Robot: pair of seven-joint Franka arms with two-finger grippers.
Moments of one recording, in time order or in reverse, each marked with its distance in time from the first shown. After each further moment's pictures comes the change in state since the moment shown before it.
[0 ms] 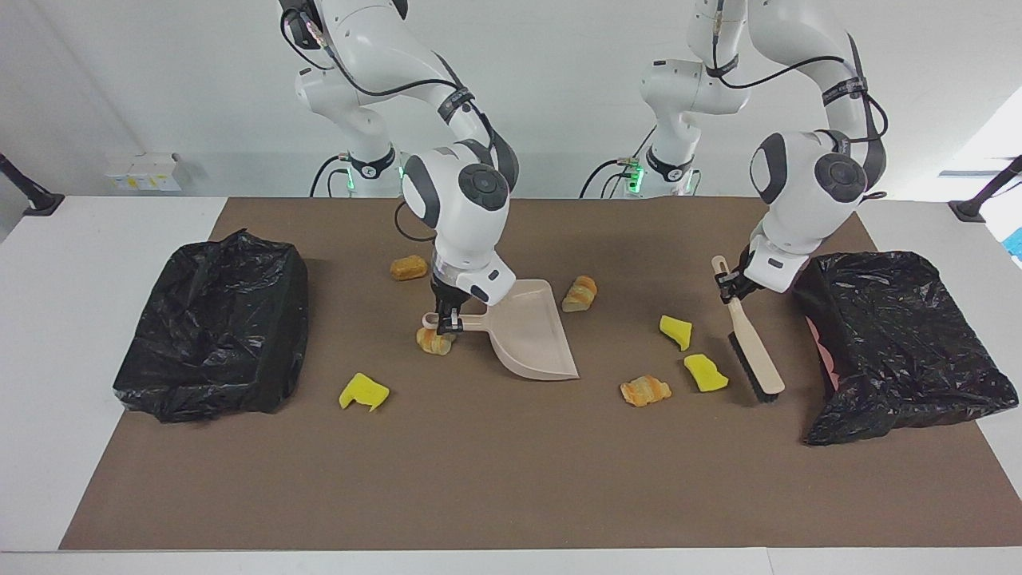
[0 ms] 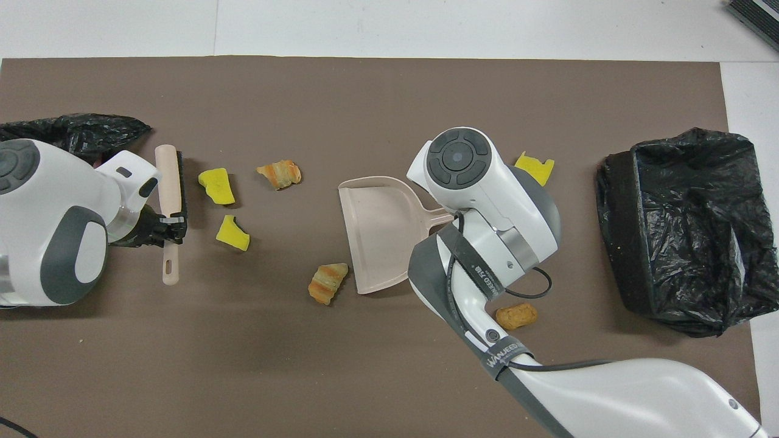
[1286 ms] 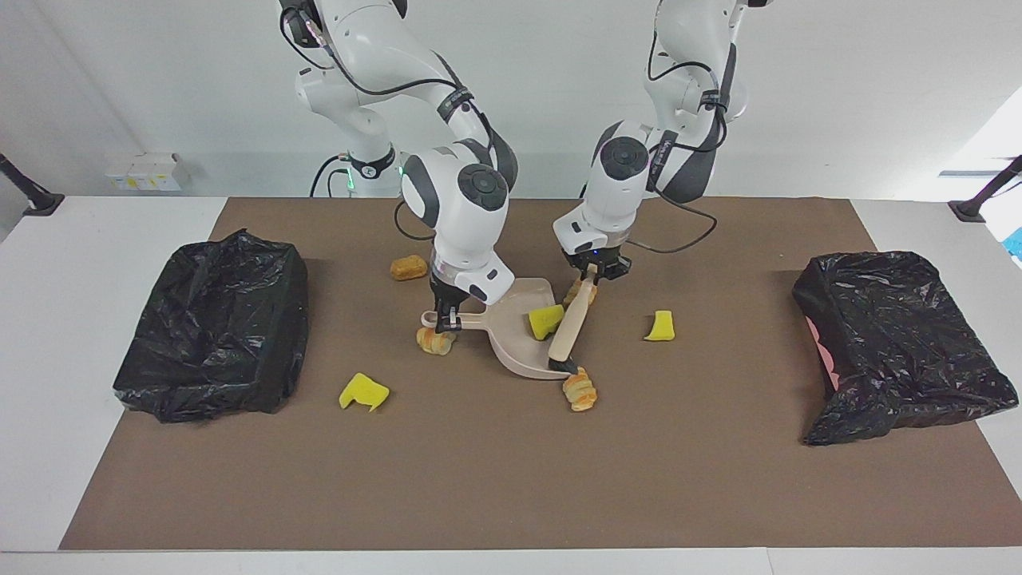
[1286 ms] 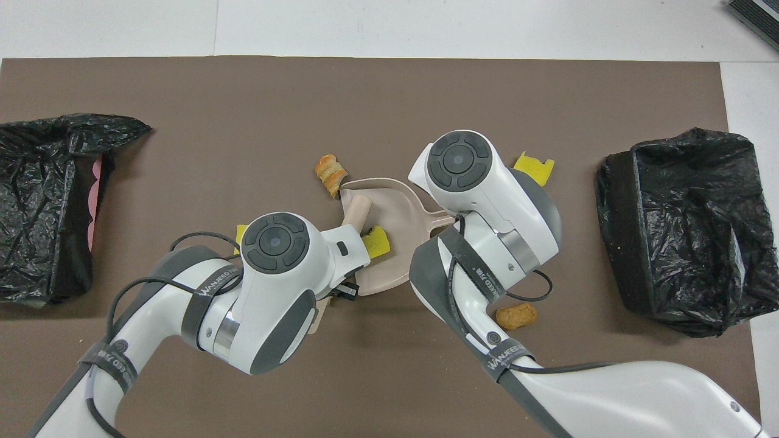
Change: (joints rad) left arm -0.493 0.006 -0.027 -0.007 -0.116 0.013 0.030; right arm 0.000 -0.009 0.000 -0.017 0.000 0.000 0.008
